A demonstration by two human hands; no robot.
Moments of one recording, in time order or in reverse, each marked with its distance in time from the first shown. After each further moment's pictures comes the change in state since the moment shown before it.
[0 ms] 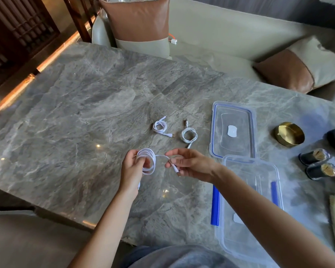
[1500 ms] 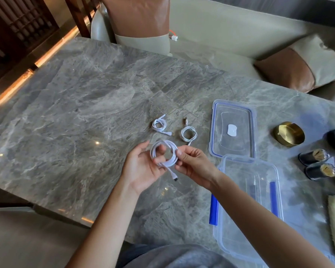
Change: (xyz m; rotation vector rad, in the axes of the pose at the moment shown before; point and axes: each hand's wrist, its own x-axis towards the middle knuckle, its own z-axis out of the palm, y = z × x) left_hand -0.016 0.044 0.013 -0.836 -0.591 -0.544; right_hand -0.003 0.015 0.004 0.219 0.104 -0.194
